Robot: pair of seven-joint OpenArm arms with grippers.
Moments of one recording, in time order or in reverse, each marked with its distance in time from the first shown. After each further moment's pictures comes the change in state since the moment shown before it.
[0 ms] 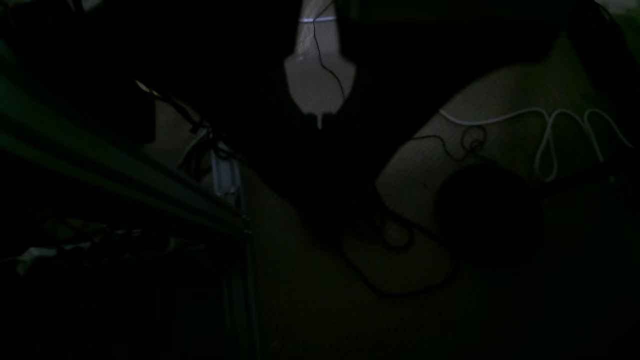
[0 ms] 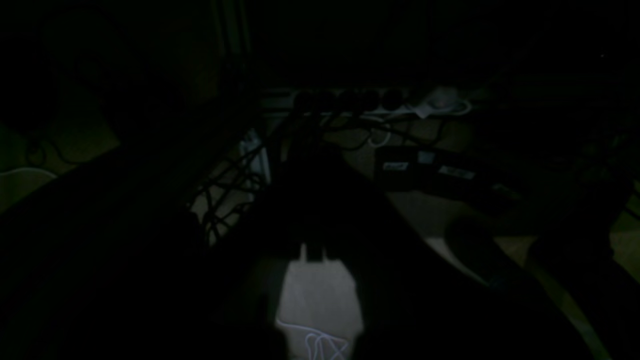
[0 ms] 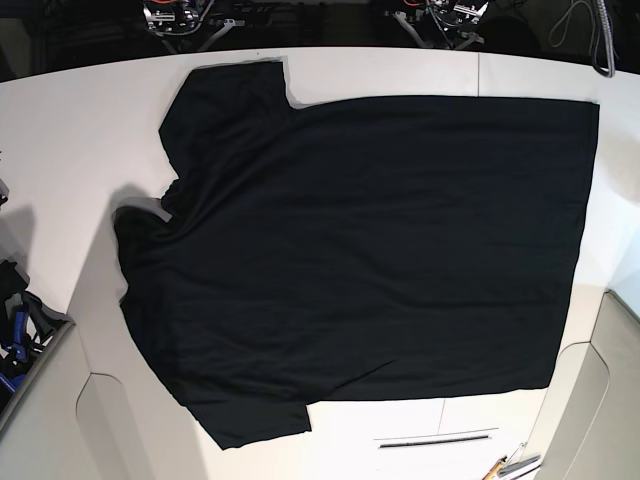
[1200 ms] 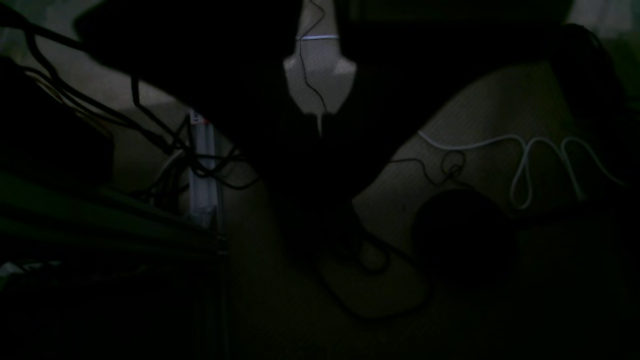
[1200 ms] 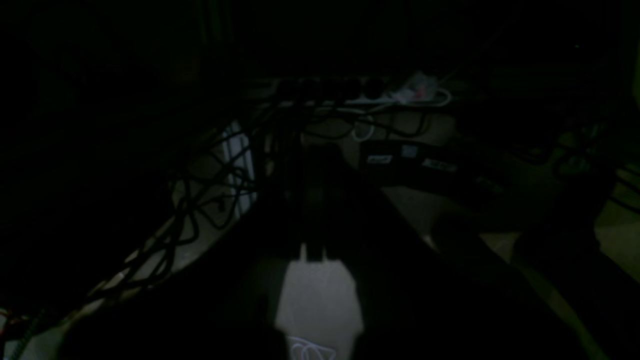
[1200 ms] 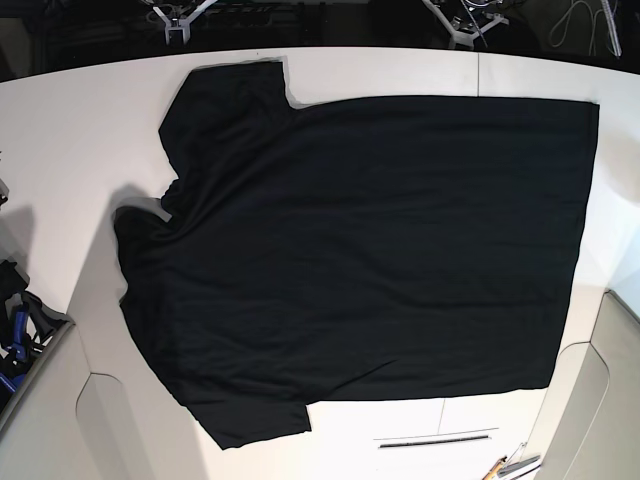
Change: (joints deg) left arm 8.7 -5.1 -0.1 9.4 -3.6 0.0 1.1; right arm -12.0 0.5 -0.1 10.3 0.2 0.2 5.6
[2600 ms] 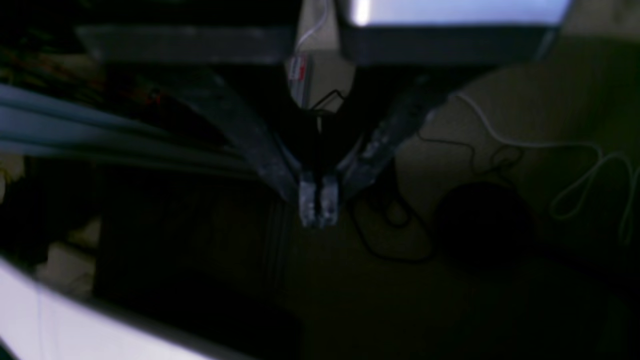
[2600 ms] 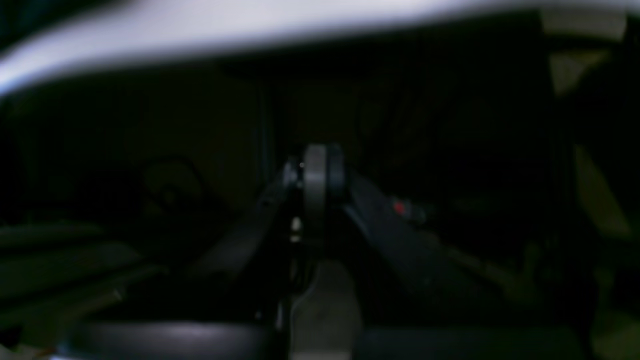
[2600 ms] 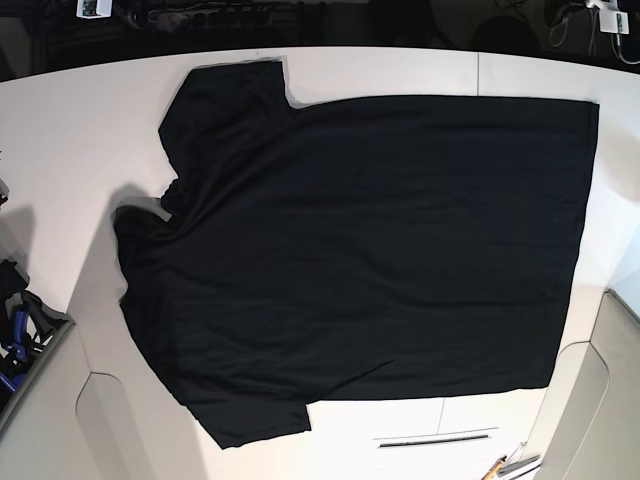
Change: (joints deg) left arm 38.2 -13.2 -37.3 45.8 -36.3 -31.2 17.5; right arm -42.1 4.5 -0.3 67.9 24.6 6.7 -1.1
